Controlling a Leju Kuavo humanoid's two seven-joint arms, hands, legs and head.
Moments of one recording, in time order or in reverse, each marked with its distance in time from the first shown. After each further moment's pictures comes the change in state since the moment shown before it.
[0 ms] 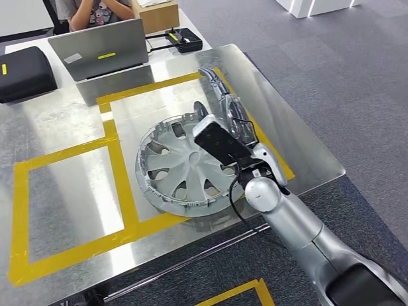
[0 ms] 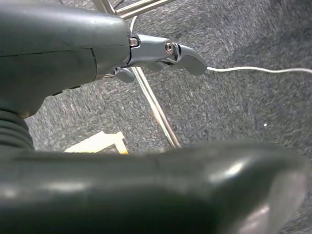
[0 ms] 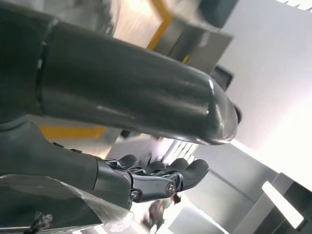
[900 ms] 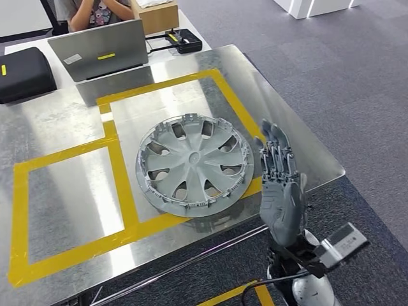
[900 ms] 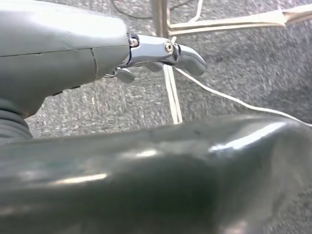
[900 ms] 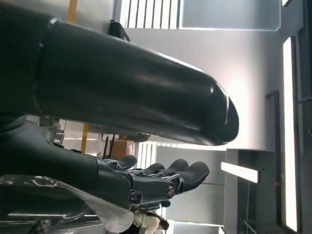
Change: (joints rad) left arm 0.095 0.024 0.109 0.002 0.164 0.045 -0.076; right arm 0.587 -0.044 -0.115 -0.628 -0.310 0.025 -0.264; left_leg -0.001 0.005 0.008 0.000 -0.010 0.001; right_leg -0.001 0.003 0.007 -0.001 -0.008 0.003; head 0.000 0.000
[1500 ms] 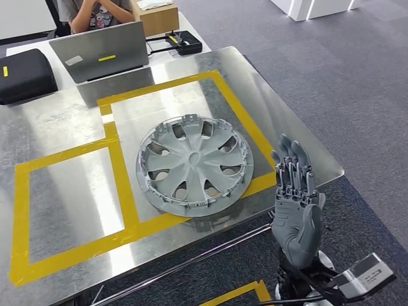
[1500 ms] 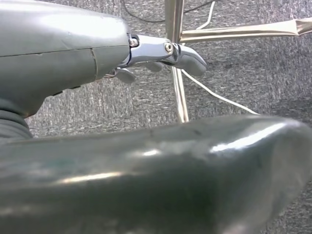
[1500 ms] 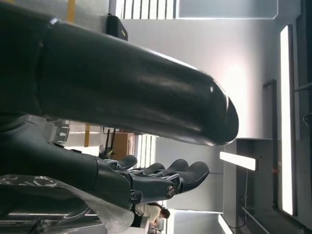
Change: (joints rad) left arm 0.019 0.001 0.034 0.000 0.006 0.005 -0.003; right arm 0.112 -0.016 -0.020 -0.082 0.026 -0.026 -0.031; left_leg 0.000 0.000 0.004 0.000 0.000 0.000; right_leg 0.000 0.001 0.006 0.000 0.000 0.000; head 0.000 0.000
